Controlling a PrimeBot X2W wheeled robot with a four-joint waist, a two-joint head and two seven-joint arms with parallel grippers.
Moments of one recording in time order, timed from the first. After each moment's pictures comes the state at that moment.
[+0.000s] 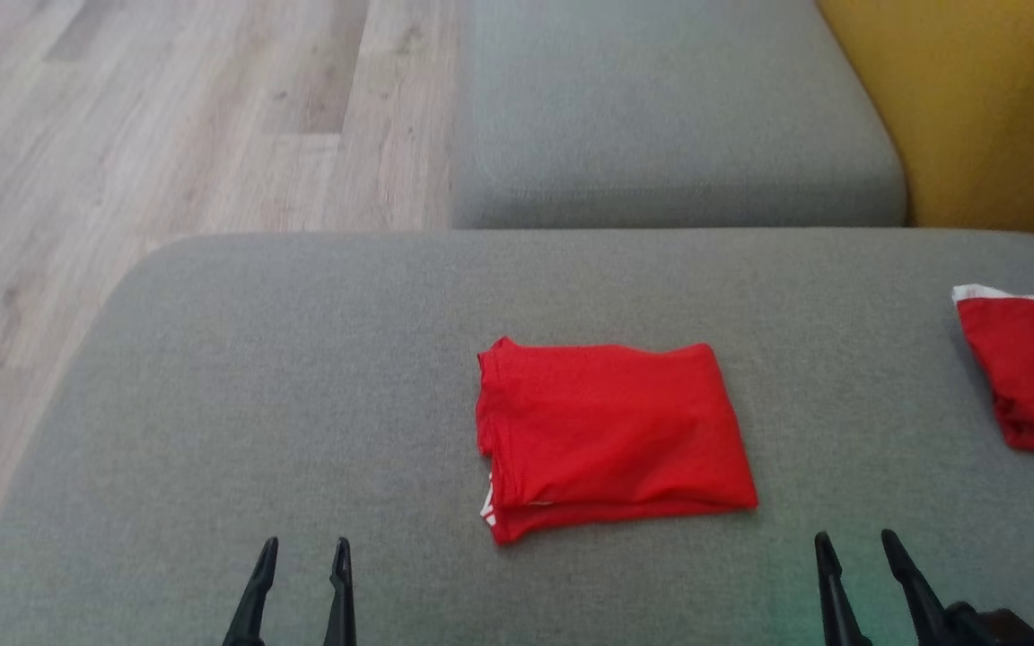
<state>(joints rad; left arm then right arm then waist) 0.22 0.06 -0.20 0.18 -0.14 0.04 -0.26 0.27 -0.04 0.04 0.21 0.17 0.13 -0.25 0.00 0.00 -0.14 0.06</state>
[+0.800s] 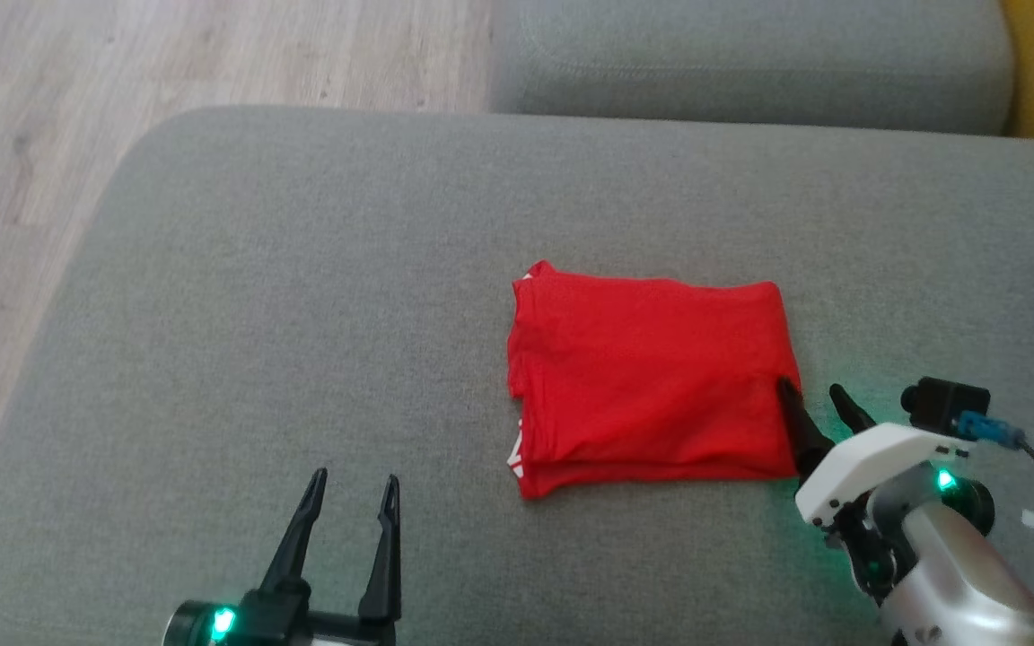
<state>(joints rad) 0.12 0.06 -0.29 0.16 -0.12 0.05 -0.26 -0.35 -0.15 0.23 0.82 0.58 0.13 -0.06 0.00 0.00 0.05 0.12</state>
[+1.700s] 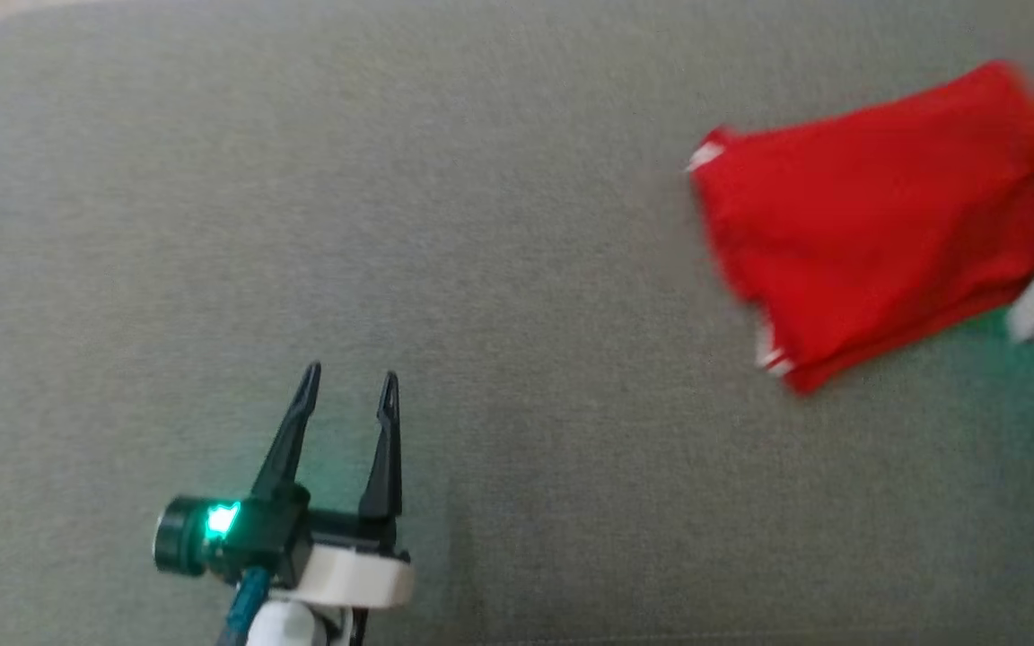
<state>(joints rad) -0.04 0.06 -0.30 0.15 -0.11 0.08 -0.26 -0.68 -0.44 0.31 0.97 0.48 0.13 -0.20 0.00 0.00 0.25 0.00</state>
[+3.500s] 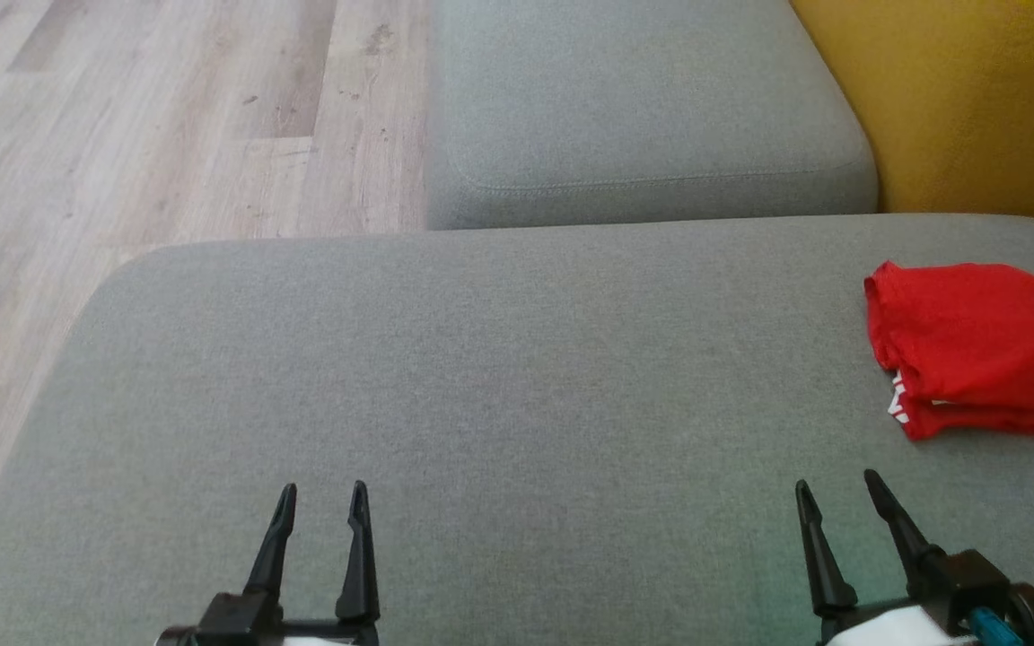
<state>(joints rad) 0.11 0.05 -0.27 0.20 -0.24 0.08 -0.26 0.15 -0.05 0.03 0.25 0.01 0.13 -0.25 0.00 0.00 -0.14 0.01</state>
